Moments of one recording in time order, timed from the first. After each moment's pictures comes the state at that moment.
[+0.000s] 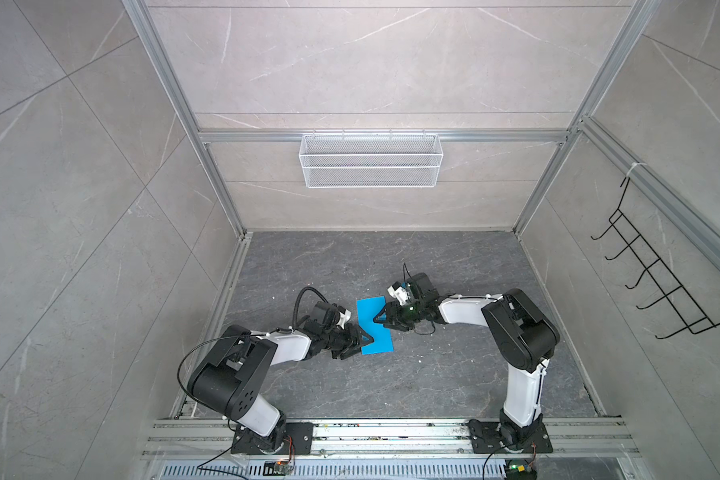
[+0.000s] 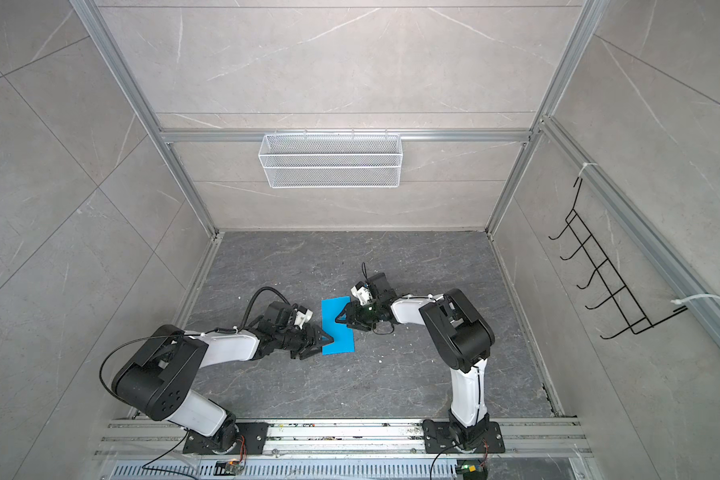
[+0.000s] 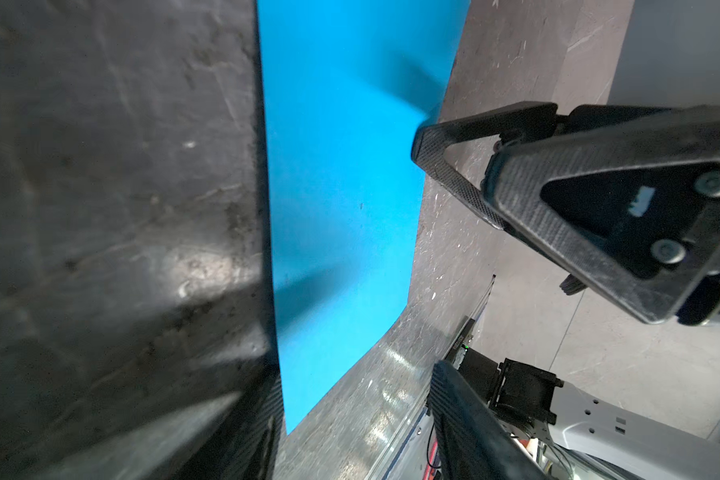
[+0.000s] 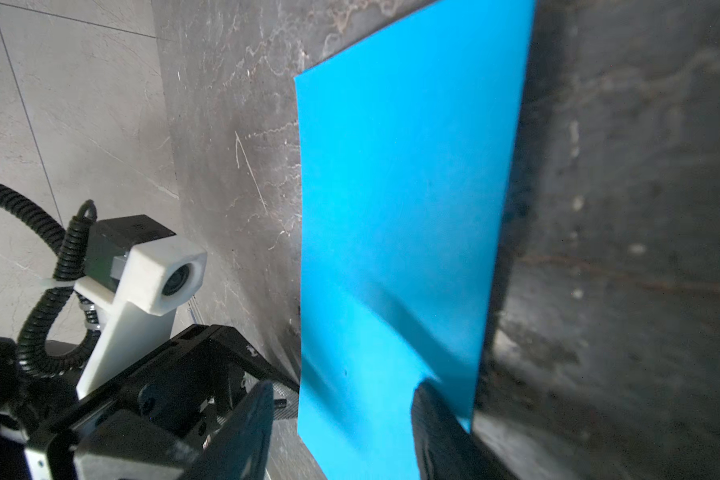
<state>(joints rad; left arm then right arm) -0.50 1.57 0.53 0.15 0.70 -0.92 0.54 1.96 1.04 0.00 -0.71 0.69</state>
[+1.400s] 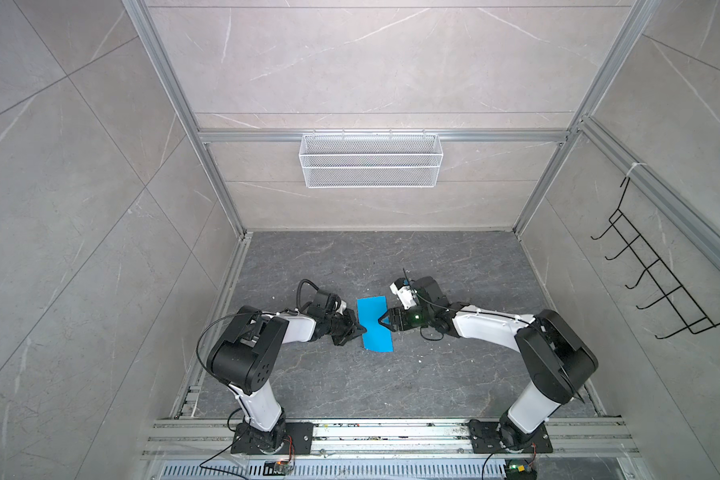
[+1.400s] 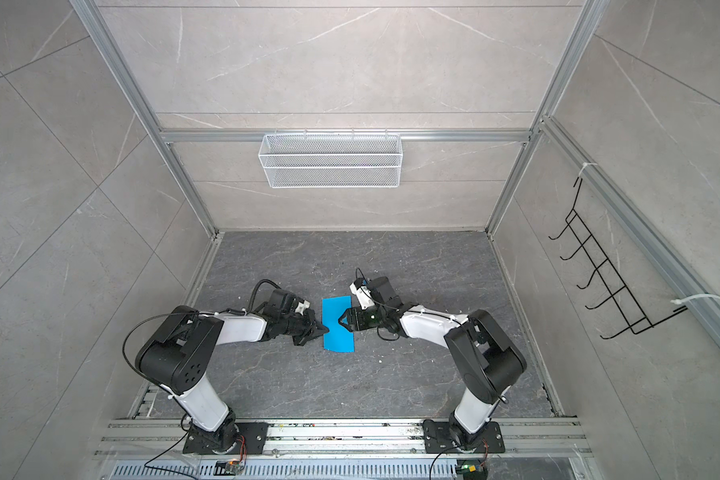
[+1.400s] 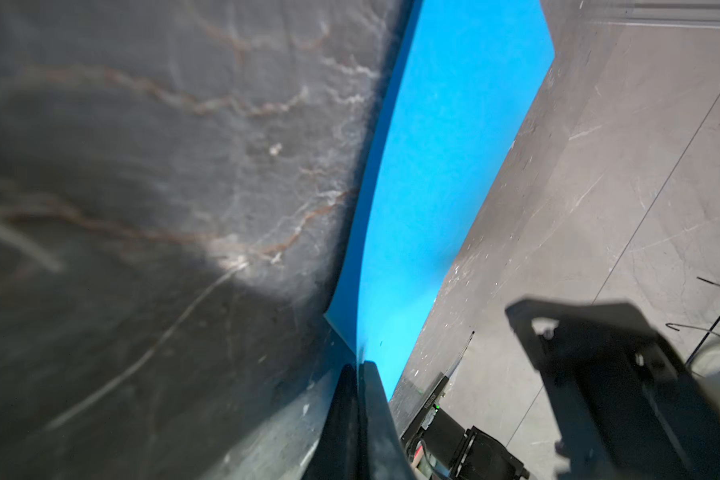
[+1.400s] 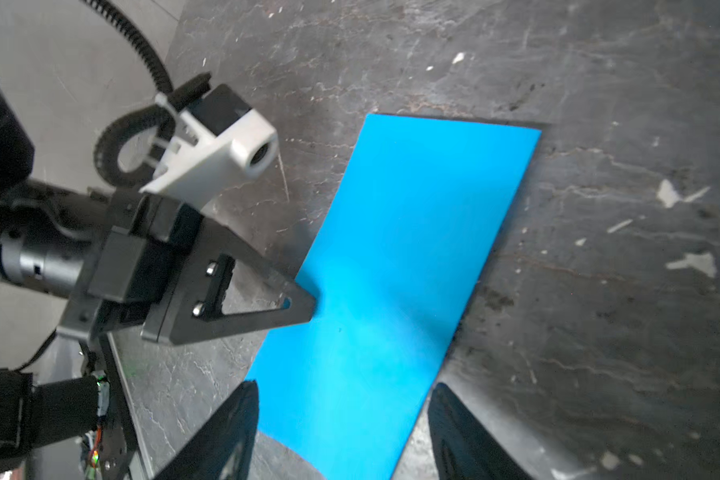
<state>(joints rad) -0.43 1.72 0.71 0.07 0.66 -1.02 0.65 1.67 0.88 0.01 -0.40 0.36</state>
